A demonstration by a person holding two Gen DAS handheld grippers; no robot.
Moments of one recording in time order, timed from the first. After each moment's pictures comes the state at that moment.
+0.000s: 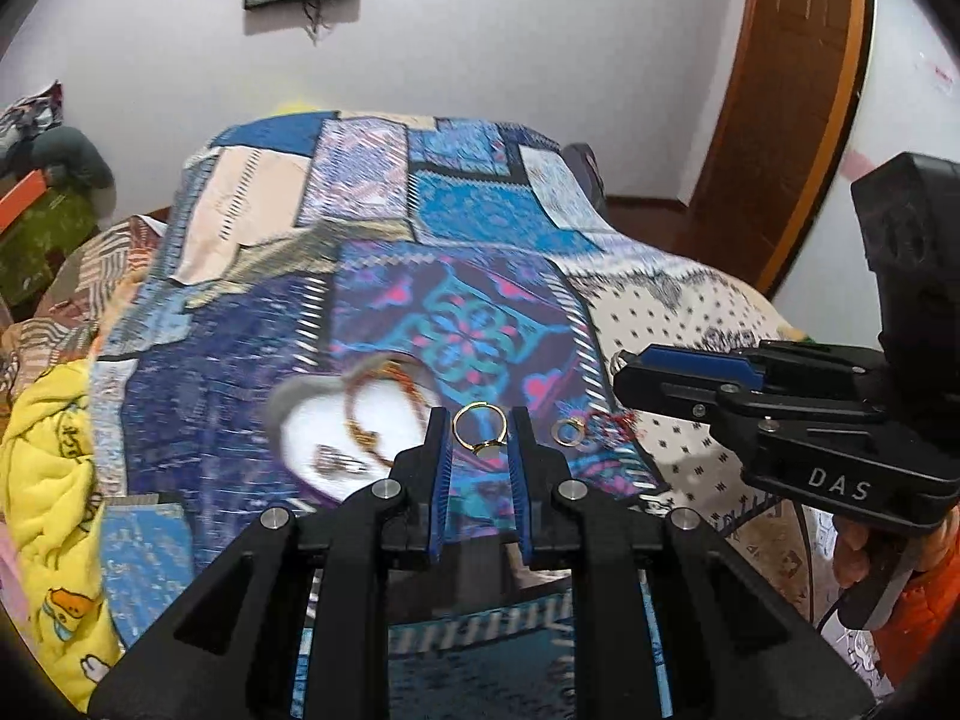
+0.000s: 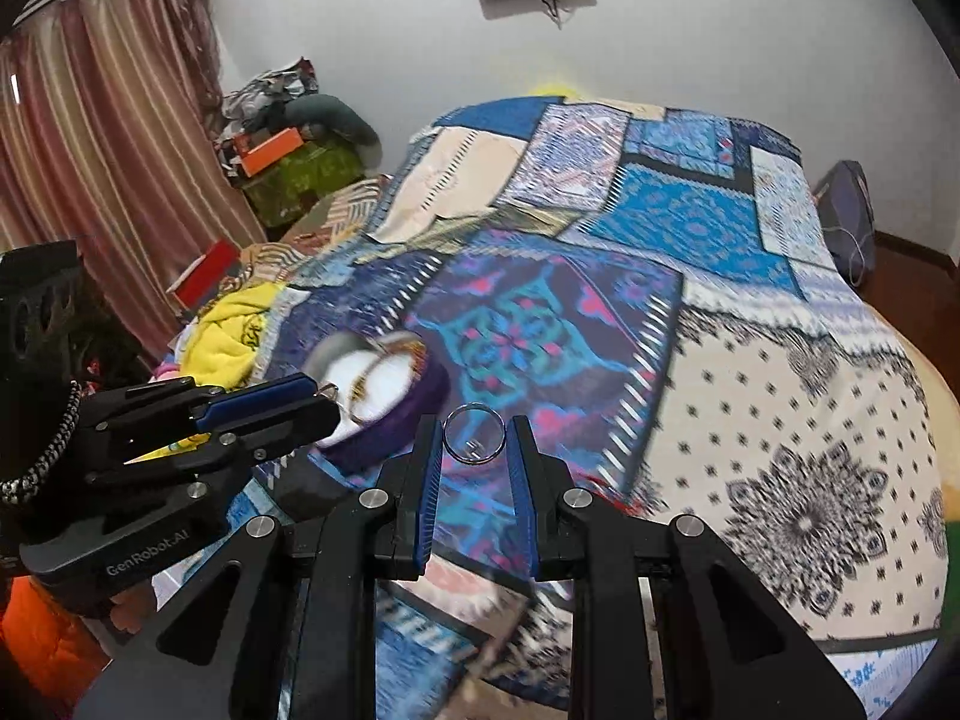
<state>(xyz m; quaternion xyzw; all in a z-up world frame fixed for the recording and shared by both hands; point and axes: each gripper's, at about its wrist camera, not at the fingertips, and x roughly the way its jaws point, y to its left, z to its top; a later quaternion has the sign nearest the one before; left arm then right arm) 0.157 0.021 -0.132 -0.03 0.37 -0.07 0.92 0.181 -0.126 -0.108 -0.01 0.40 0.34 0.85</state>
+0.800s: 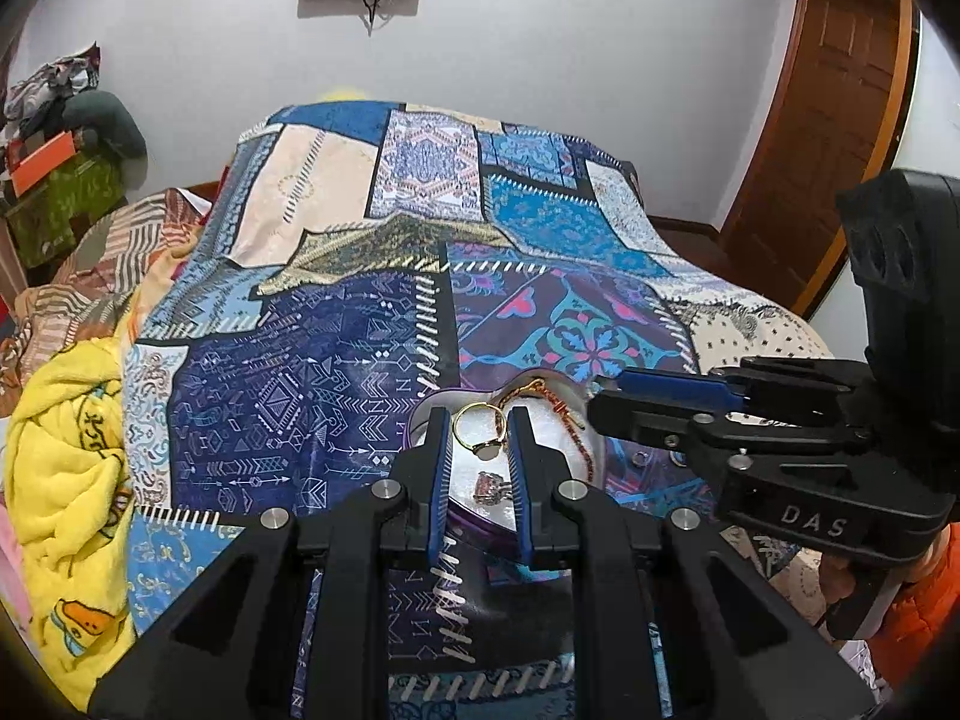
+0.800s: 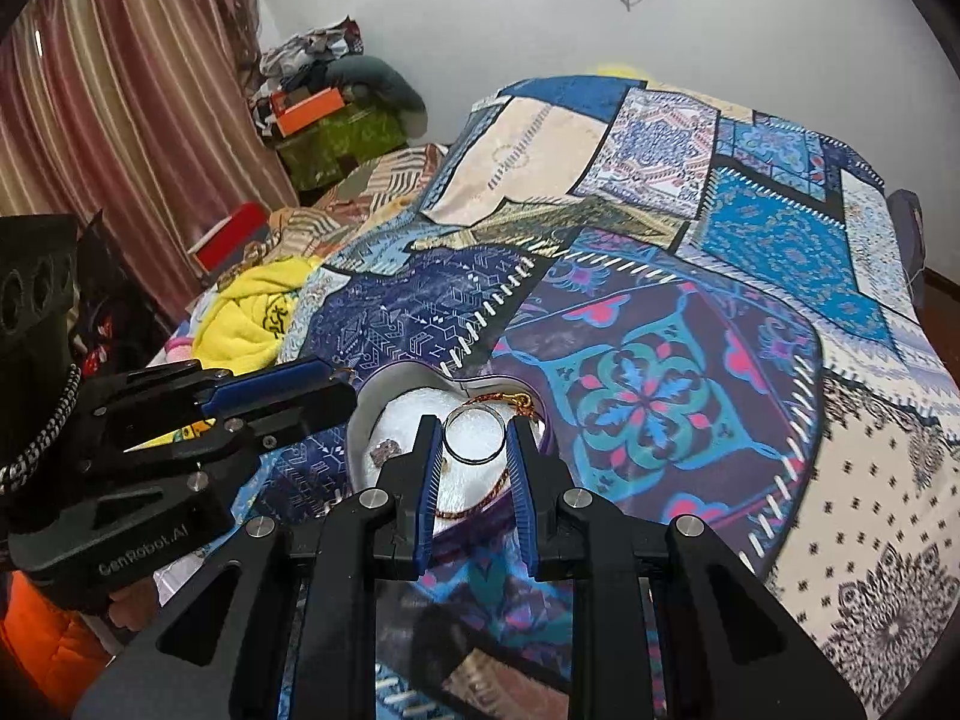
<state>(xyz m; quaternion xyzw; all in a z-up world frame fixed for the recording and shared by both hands) 0.180 0.094 -0.155 -0.07 0.38 -0.04 0.92 0.206 -0.046 -0.133 -0.05 0.42 0.38 0.82</state>
